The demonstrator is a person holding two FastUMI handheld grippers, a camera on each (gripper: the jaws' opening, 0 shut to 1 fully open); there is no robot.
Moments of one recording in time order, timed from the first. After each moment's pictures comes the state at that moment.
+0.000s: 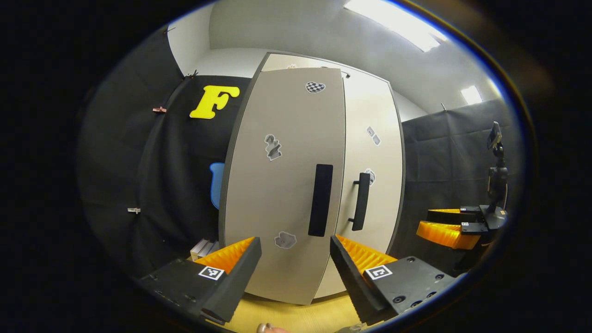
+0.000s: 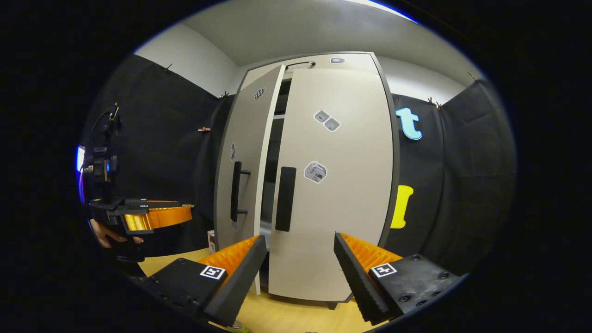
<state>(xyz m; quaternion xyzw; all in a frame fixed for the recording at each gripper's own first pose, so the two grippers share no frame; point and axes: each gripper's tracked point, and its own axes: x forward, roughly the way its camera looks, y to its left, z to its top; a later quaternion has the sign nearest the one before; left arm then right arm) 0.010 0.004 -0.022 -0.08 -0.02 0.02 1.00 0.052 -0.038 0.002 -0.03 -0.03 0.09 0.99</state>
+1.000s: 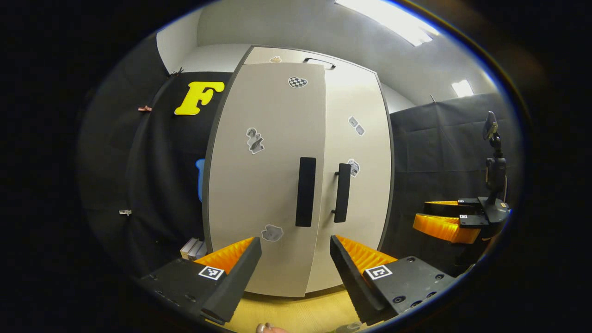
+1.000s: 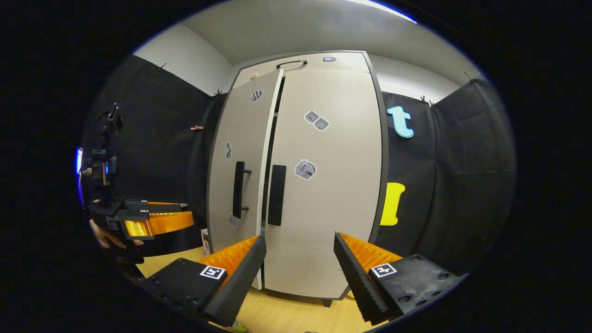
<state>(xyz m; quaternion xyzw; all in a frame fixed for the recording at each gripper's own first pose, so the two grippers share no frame) 0.021 -0.021 -0.026 -0.05 0.01 -0.01 1.00 0.049 -0.051 -0.003 -0.02 -0.02 0.07 1.00</state>
